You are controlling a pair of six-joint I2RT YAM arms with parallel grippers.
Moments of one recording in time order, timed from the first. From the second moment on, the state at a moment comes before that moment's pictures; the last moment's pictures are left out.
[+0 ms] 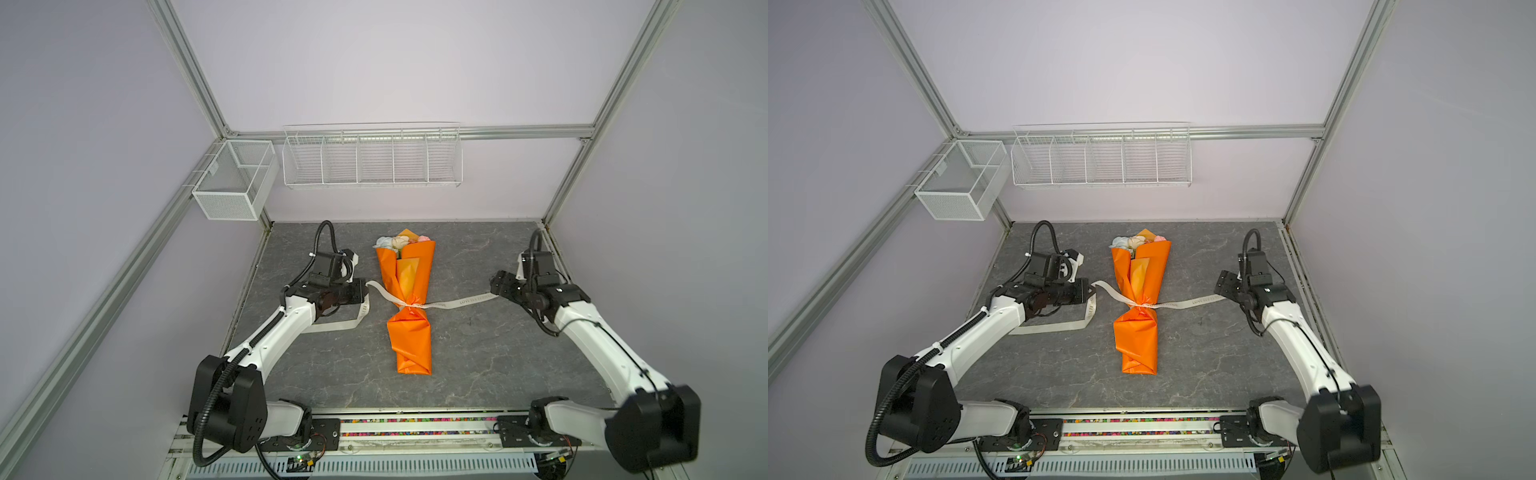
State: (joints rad) left arm -0.36 1.35 0.94 -0.41 0.35 -0.32; right arm 0.17 1.11 0.95 -0.59 0.05 0.49
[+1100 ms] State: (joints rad) left arm -0.54 1.15 0.67 0.03 0.29 -0.04; right arm -0.02 1.65 1.02 -0.57 -0.18 0.65
